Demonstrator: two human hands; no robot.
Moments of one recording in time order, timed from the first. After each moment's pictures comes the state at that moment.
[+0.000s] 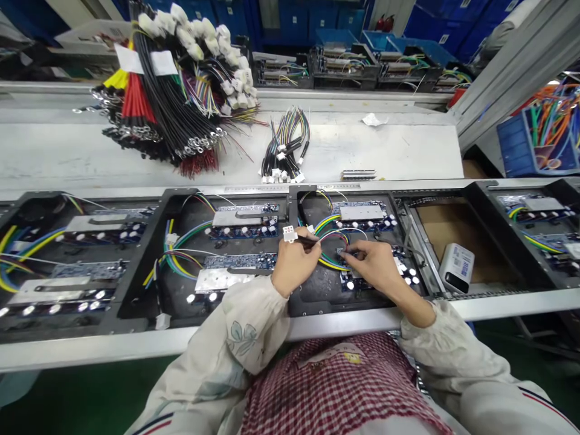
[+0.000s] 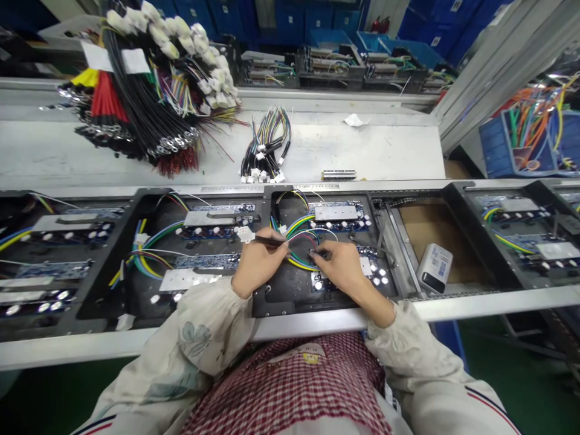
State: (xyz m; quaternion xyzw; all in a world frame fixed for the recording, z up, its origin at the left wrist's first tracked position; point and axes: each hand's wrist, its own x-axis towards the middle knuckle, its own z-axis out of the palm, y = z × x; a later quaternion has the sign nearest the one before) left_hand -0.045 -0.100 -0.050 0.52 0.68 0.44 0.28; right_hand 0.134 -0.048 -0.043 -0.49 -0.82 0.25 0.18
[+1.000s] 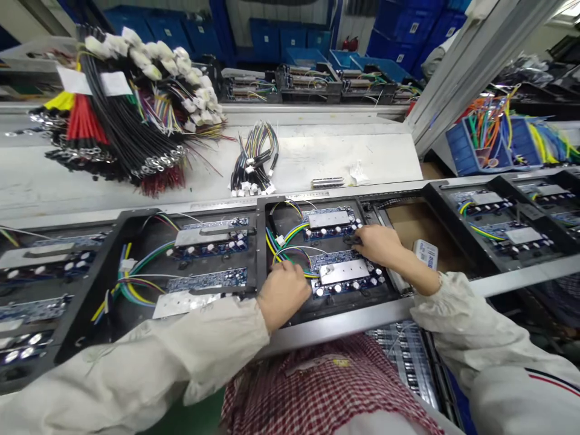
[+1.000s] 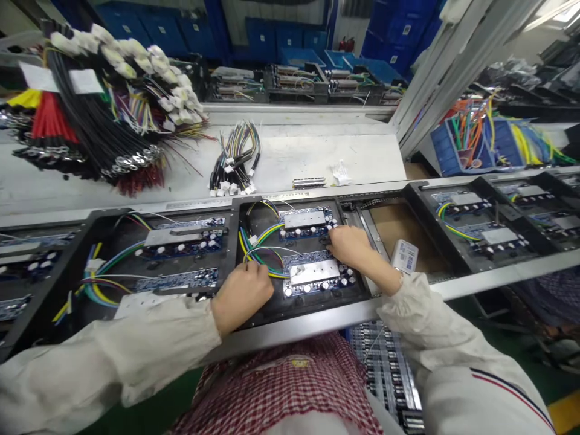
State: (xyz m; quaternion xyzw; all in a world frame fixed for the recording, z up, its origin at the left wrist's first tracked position) left_hand -0.005 -0.111 -0.026 0.86 0.50 -0.06 -0.10; right_hand 0.189 0.017 -0.016 -0.51 -0.85 0.03 -0.13
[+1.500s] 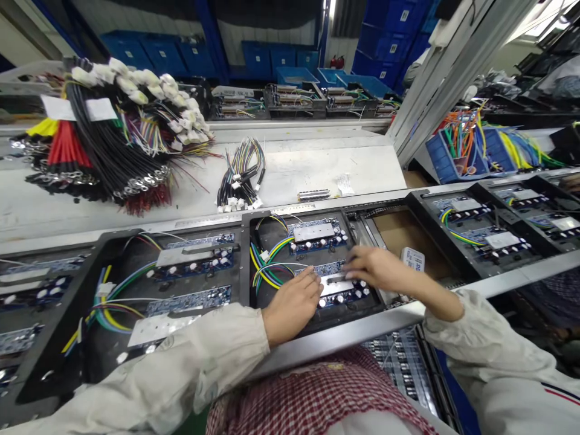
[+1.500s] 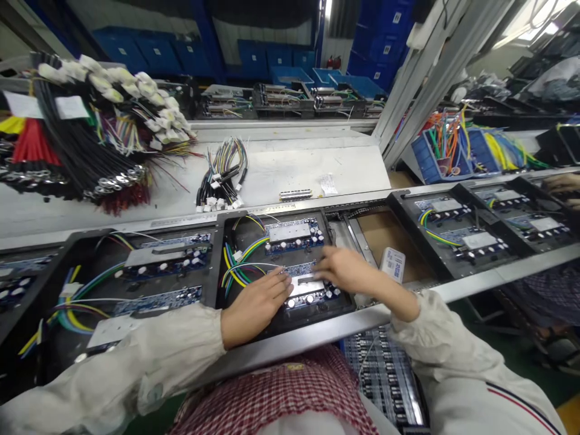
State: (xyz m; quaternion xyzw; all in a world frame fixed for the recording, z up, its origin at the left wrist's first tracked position) left_hand 0.009 -0.090 -0.047 0.92 0.35 0.17 -0.04; right_hand 0.240 0.004 -0.001 -0.33 -0.93 0.17 -0.02
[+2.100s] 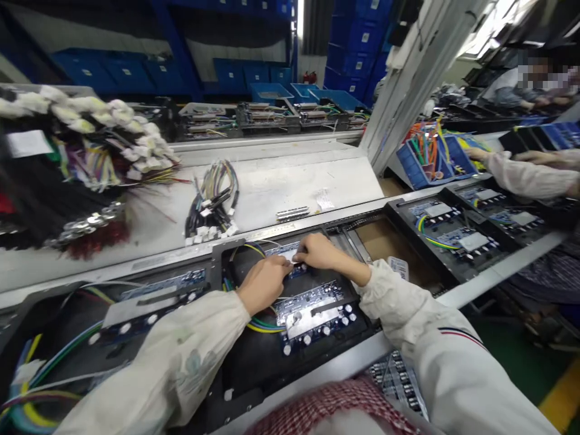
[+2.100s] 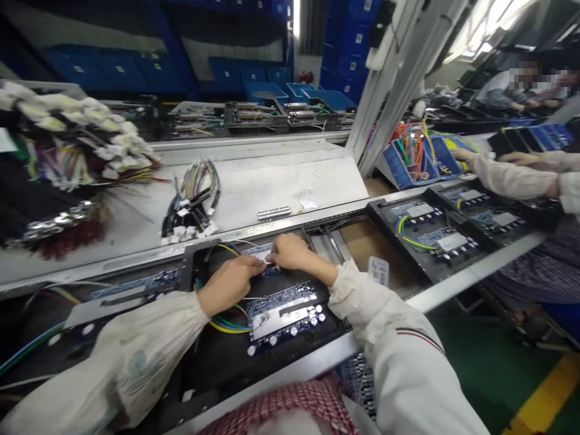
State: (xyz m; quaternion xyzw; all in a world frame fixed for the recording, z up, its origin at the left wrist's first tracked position) left_hand -0.012 0.007 -0.025 0.84 0.52 0.03 0.16; right_hand 0.149 0.079 -0.010 -0.47 -0.86 0.21 -0.02
